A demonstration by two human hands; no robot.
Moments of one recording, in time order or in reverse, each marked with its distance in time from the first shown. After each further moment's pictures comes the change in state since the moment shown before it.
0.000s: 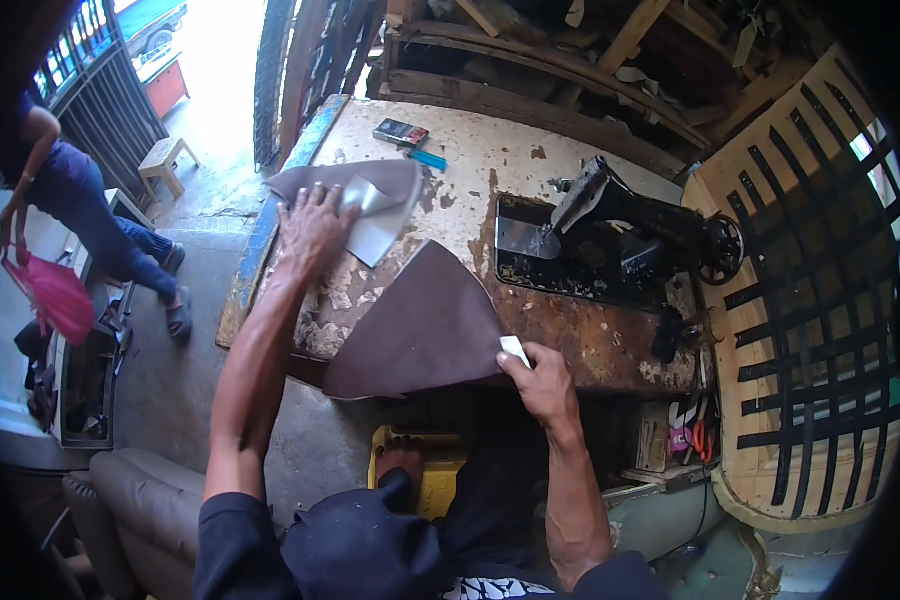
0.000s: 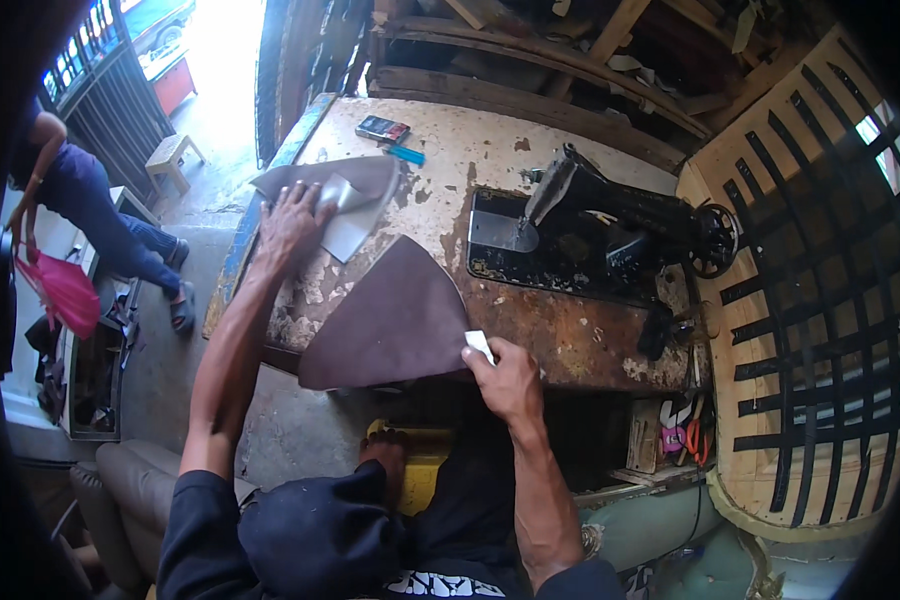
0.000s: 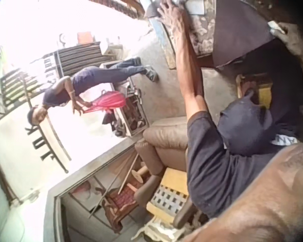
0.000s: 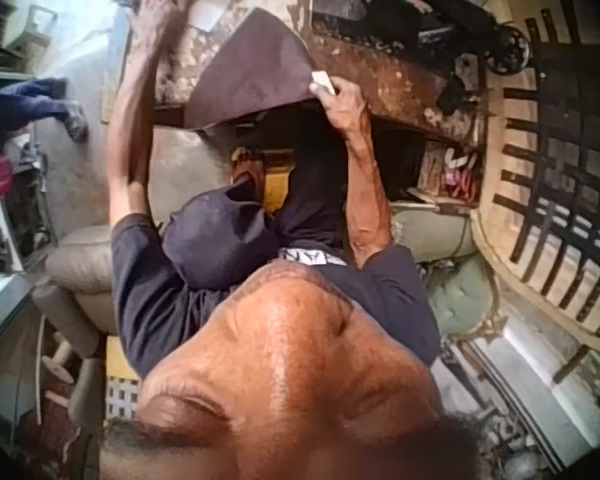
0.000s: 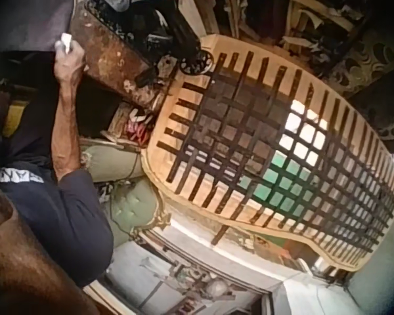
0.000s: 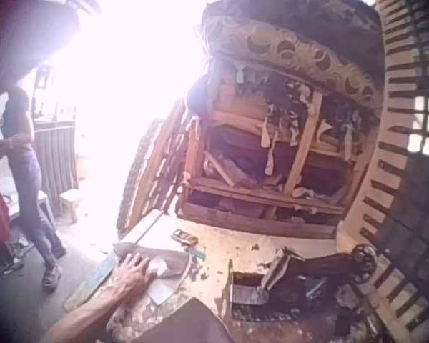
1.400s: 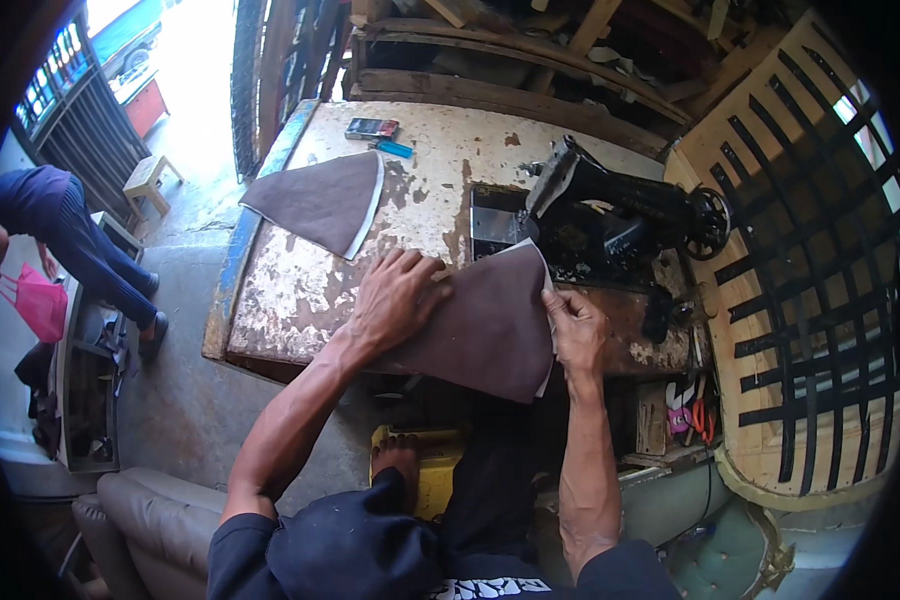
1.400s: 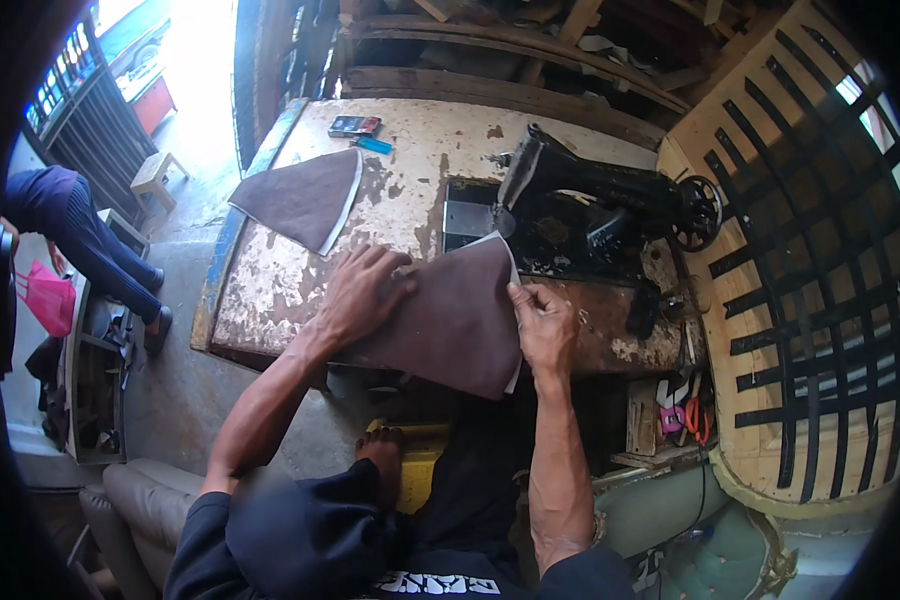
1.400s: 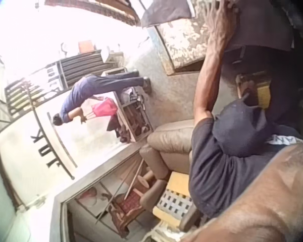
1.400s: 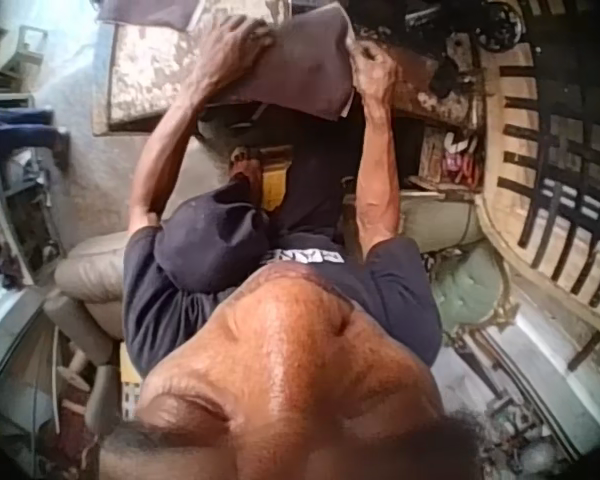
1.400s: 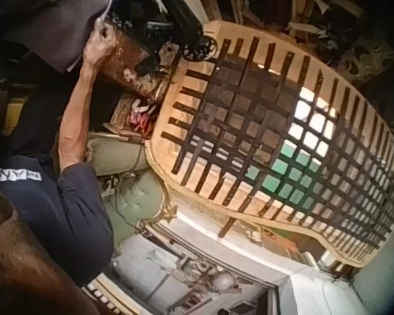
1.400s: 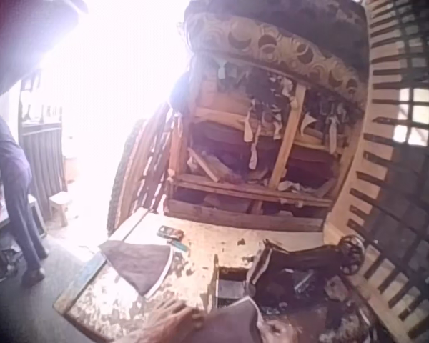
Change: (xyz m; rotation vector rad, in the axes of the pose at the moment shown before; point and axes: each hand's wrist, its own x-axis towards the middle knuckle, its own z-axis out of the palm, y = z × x) left_hand -0.085 0.106 0.032 -0.492 0.181 0.602; right_hand 0.051 0.043 -0.032 0.361 0.389 -0.085
